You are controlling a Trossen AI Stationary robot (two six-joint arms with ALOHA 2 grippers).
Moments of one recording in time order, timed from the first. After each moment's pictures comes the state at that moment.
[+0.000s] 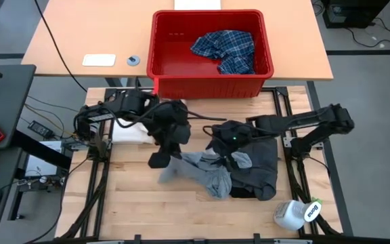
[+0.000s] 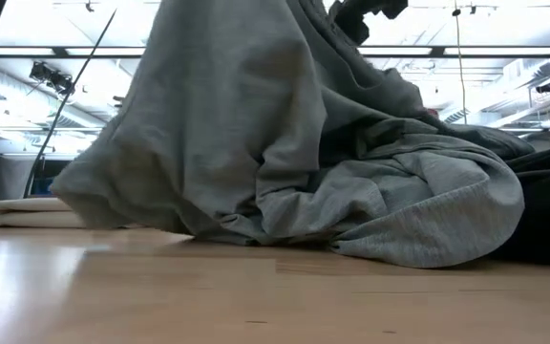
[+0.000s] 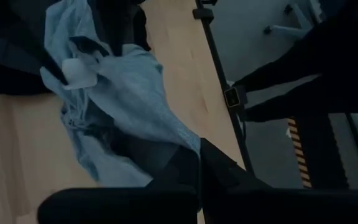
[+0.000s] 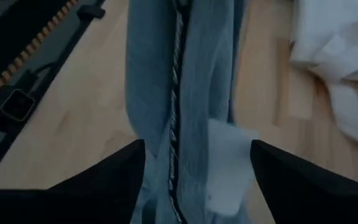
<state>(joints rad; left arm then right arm) -0.09 1.83 2.35 -1.51 0.37 0.00 0.10 1.47 1.25 -0.55 -0.17 -0.11</state>
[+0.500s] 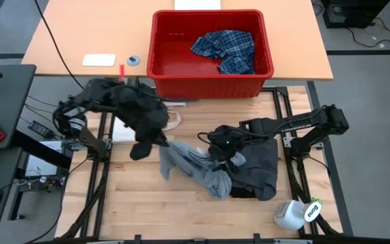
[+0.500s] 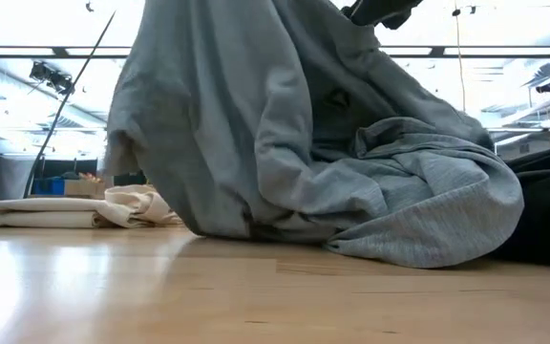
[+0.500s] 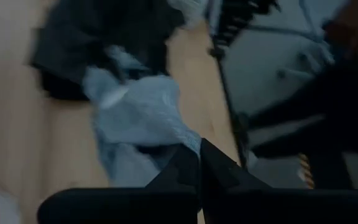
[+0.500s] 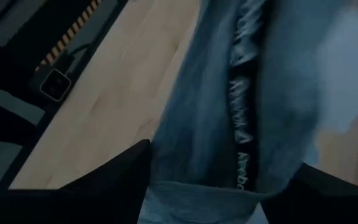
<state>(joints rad) -0.08 1.65 2.35 -1.50 0.27 -0.12 0.10 1.53 1.25 -0.56 -0.31 -0.13</state>
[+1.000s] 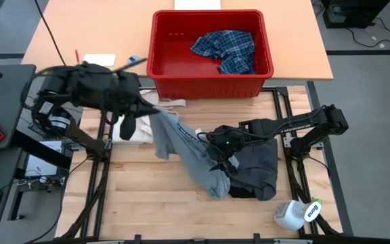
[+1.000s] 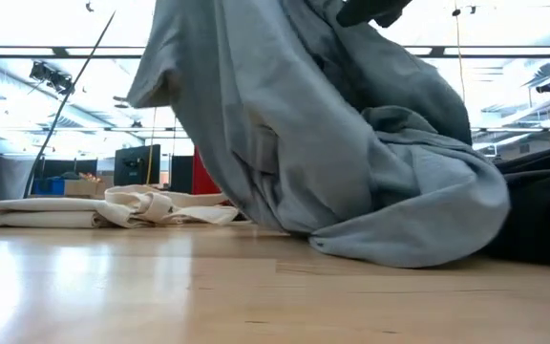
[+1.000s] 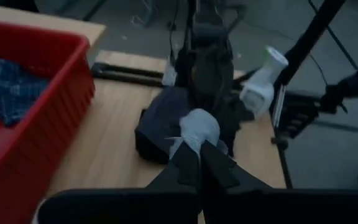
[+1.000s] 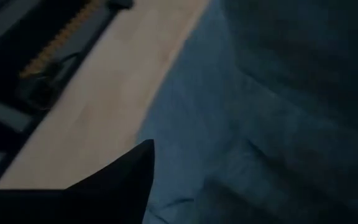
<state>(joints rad) -0.07 1.48 2.36 -1.34 -0.11 -0.19 0.11 1.54 1.25 -0.51 -0.28 -0.15</state>
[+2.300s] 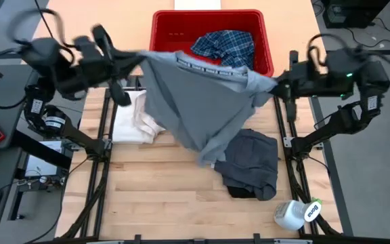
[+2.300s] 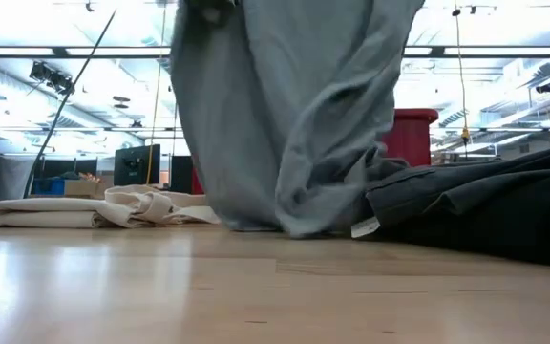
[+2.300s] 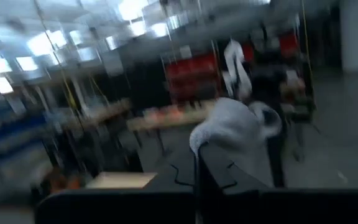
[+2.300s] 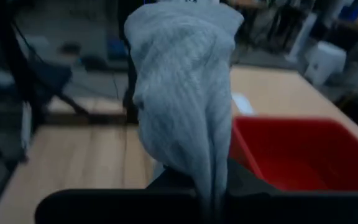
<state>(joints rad) -0.02 1.42 2.36 -0.74 -0.37 0.29 0.03 1.37 2.33 -1.27 0.22 -0.08</state>
